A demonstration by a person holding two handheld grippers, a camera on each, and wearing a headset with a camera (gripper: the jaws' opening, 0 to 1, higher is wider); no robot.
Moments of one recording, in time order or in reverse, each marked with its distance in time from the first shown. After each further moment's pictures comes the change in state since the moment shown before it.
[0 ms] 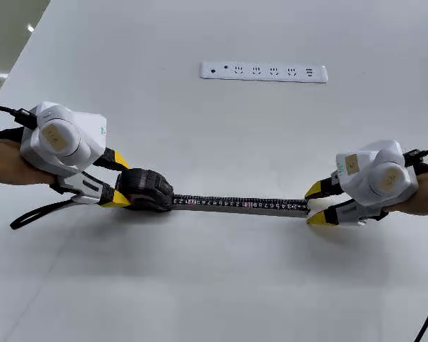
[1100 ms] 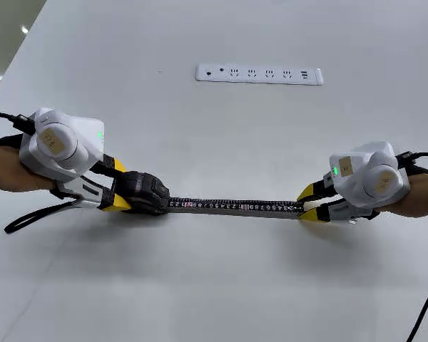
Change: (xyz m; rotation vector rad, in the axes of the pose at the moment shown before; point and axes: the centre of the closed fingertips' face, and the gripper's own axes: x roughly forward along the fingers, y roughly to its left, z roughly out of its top) left arm 0.010 -0.004 0.004 -0.006 -0.018 -0.031; right arm 0.005 -0.007 0.008 -0.030 -0.022 -0.005
